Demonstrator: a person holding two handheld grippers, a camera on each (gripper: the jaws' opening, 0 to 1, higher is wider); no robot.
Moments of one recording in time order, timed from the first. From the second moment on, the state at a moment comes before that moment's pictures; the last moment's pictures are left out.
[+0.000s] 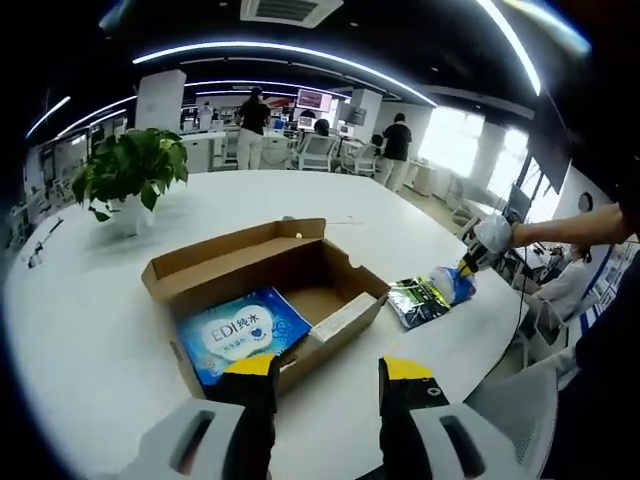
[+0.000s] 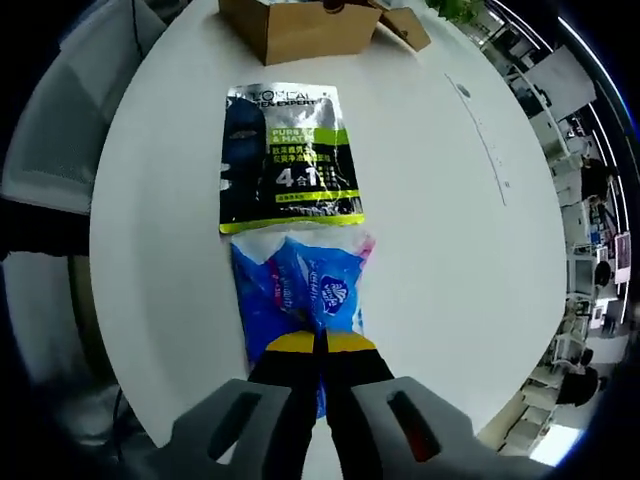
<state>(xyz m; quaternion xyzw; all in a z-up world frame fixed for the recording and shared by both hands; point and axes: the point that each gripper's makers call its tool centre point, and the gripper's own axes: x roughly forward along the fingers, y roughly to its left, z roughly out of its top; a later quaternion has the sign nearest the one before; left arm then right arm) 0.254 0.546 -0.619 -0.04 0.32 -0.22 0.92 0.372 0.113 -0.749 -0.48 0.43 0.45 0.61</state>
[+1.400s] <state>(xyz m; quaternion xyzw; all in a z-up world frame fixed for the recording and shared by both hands) 0.245 0.557 -0.618 -0.06 0.31 -0.22 0.92 0.376 0.100 -0.744 -0.48 0.44 0.44 0.62</state>
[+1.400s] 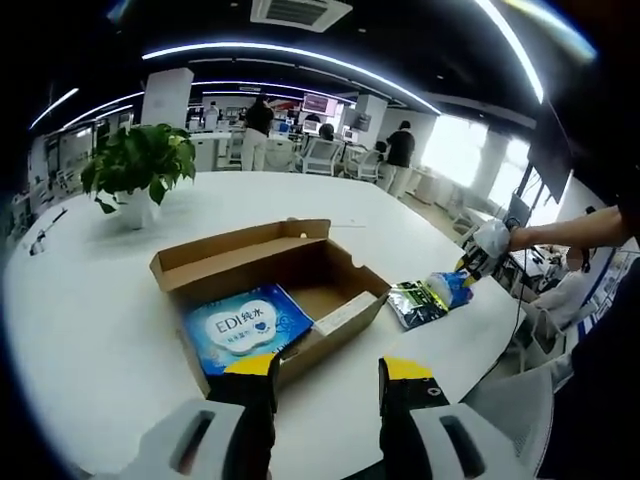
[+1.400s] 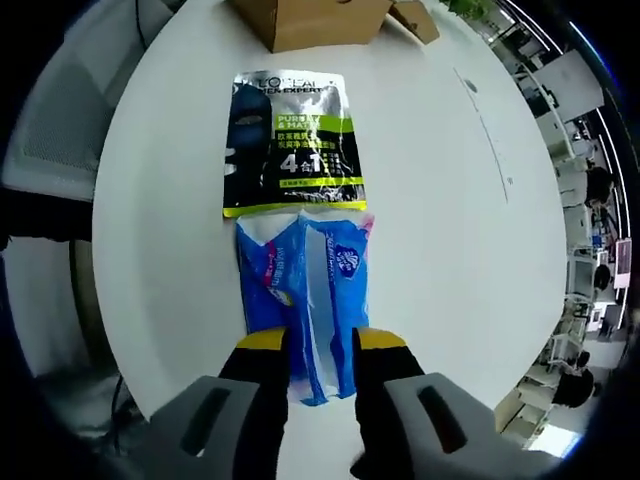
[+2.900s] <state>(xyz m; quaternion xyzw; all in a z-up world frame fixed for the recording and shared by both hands) 0.241 0.608 -0.609 -0.09 0.29 -0.20 0.93 0.381 0.274 -0.634 -0.05 0.33 0.41 0.85</state>
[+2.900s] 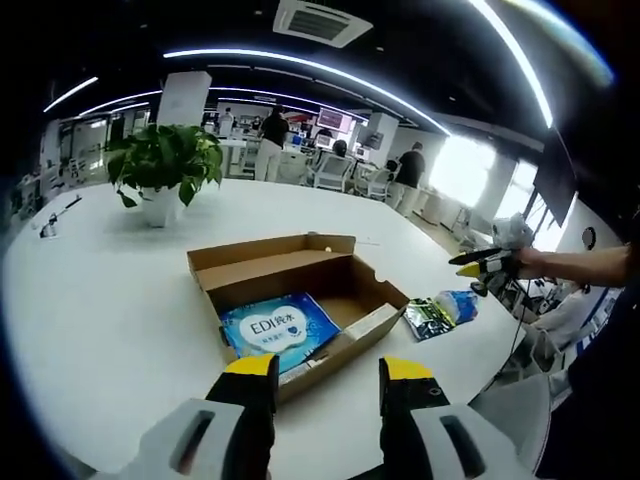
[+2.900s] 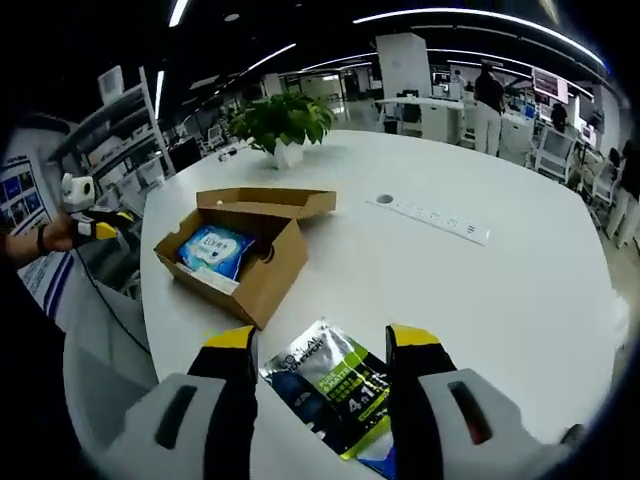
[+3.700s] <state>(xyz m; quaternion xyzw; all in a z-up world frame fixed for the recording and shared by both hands) 0.253 0.614 -0.609 -0.10 0.28 -0.20 0.93 0.378 0.342 -0.635 -0.04 0.32 0.46 0.83</state>
